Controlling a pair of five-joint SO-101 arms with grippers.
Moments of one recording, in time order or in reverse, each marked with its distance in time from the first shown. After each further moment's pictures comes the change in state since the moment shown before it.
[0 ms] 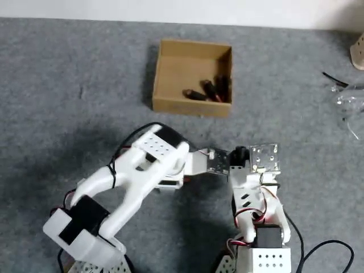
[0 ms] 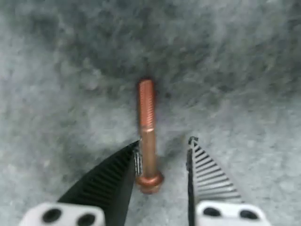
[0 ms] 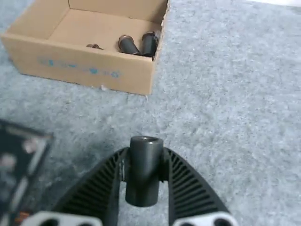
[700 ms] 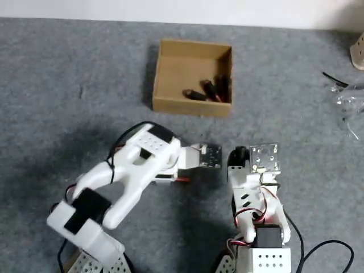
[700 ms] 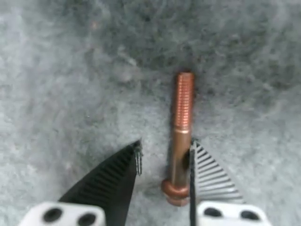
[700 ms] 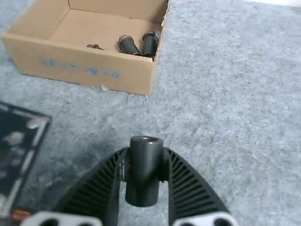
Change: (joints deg) left arm -4.7 7.6 0.5 -10.4 -4.6; right arm 0.0 0.0 0.0 0.0 0.0
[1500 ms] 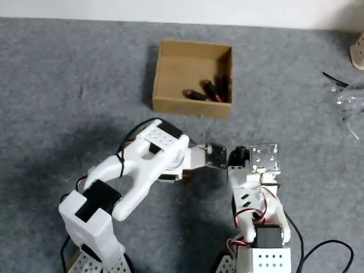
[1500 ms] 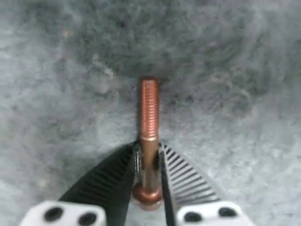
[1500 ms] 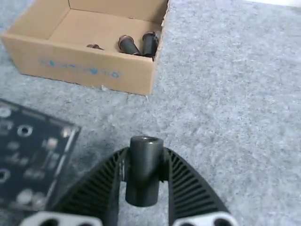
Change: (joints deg) left arm 0.1 6.2 -7.1 7.6 2.9; right arm 0.0 0.0 0.0 0.0 0.0
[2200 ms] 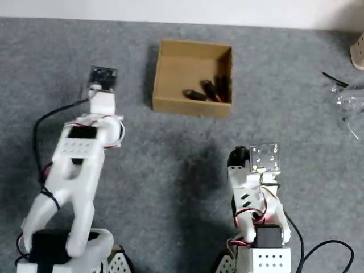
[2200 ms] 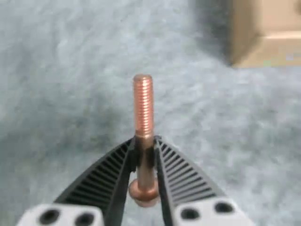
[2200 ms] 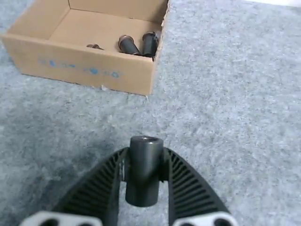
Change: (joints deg) left arm -27.0 -33.4 21.2 -27.9 51.9; right arm 0.0 0.0 0.0 0.0 0.0
